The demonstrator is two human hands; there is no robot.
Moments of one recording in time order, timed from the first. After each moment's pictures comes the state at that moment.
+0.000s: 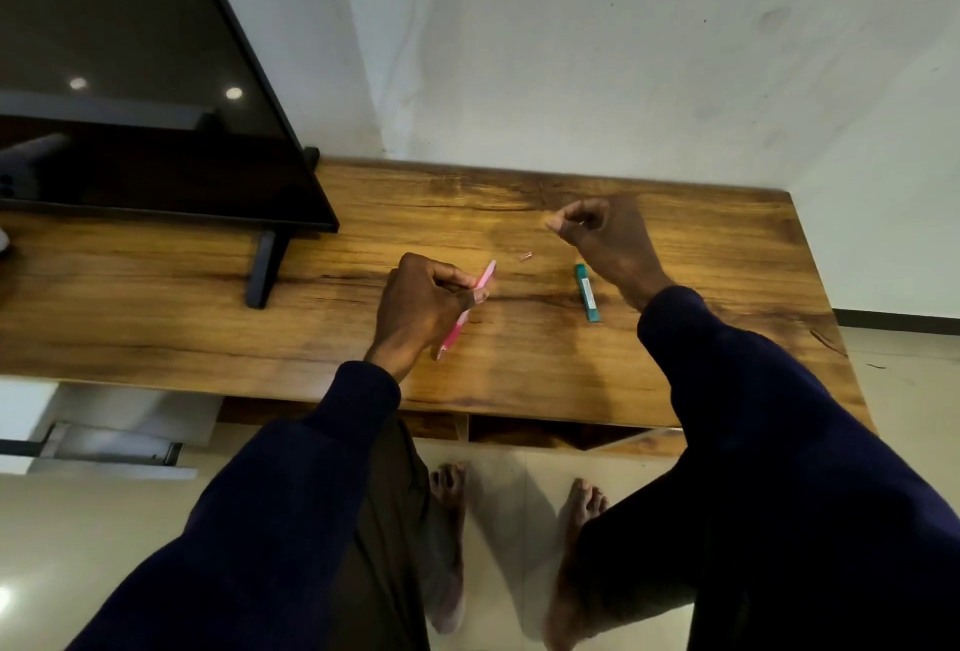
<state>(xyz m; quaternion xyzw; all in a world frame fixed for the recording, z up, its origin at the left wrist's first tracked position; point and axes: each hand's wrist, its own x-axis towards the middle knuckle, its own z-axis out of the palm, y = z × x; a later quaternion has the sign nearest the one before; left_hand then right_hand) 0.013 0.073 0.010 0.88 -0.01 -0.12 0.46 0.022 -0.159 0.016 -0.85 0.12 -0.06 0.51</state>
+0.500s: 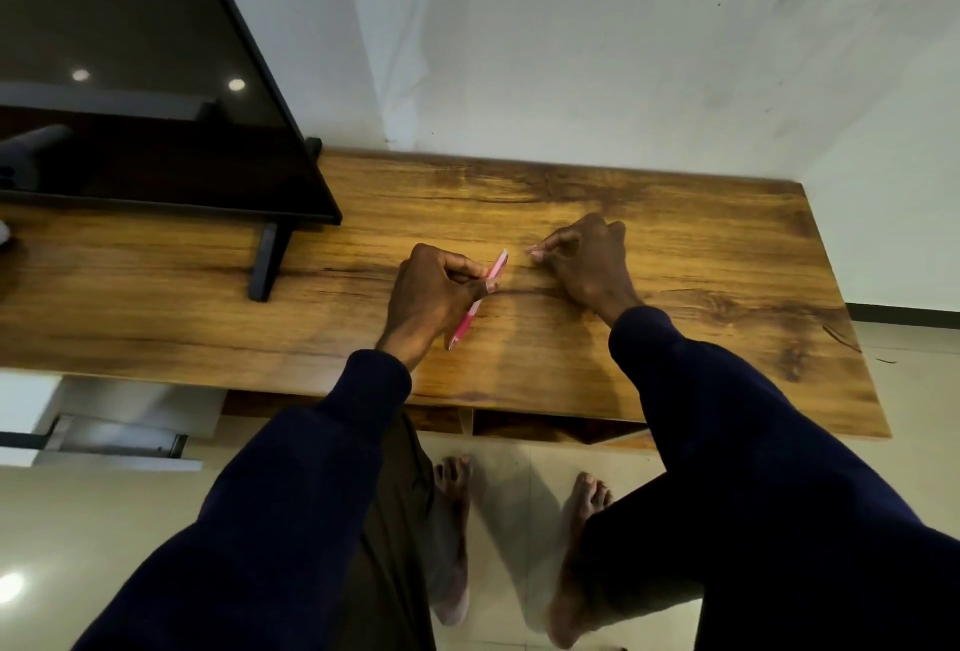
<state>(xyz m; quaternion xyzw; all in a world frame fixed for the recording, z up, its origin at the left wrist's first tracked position) 0.016 0.069 0.011 0.87 -0.02 -0.15 0.48 0.023 -0.141 -0.029 -0.93 0.15 -0.02 0.34</state>
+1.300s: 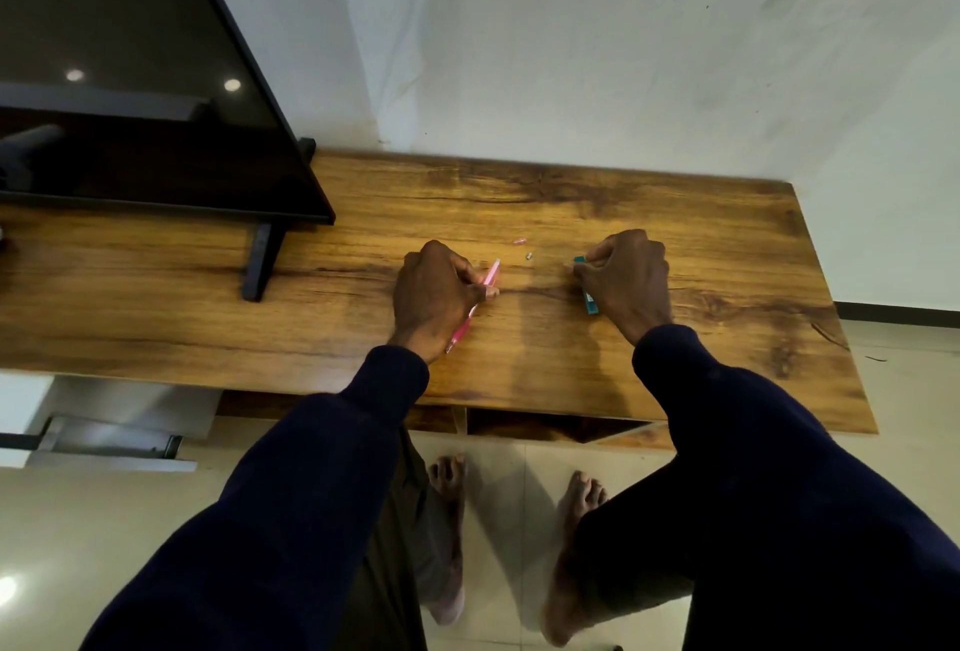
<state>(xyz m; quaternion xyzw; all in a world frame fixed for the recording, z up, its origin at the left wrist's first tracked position) 0.019 0.056 -0.003 0.92 -0.04 -0.11 0.37 -0.012 -0.164 -0.015 -0.91 0.25 -0.07 0.32</state>
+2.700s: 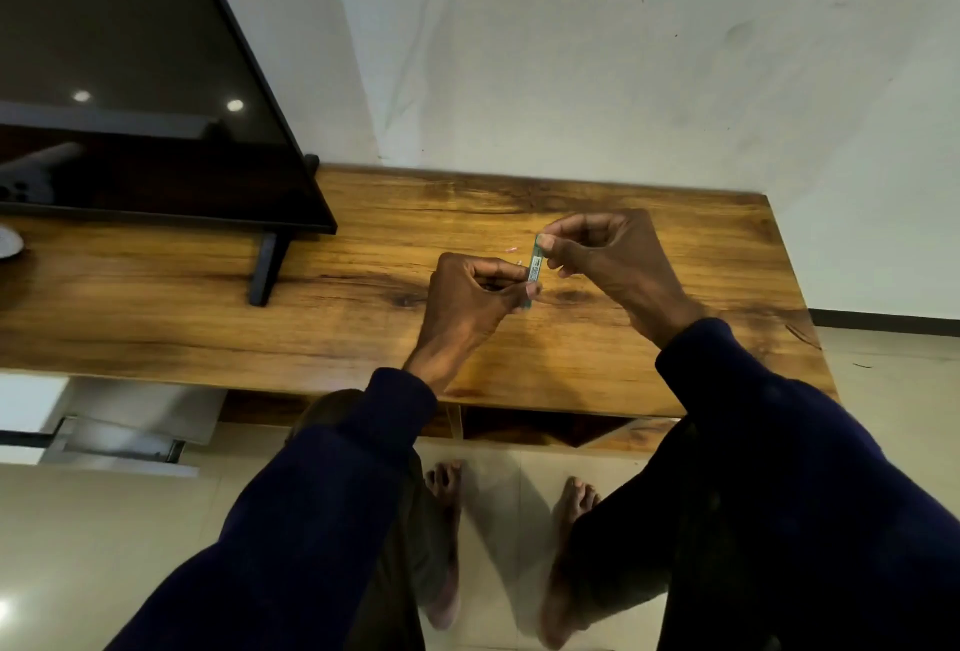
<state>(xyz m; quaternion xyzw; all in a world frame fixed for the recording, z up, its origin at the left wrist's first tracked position) -0.019 0.035 0.033 0.77 -0.08 -0.14 0.61 -0.036 -0.154 0.059 -0.78 0.09 -0.03 0.62</state>
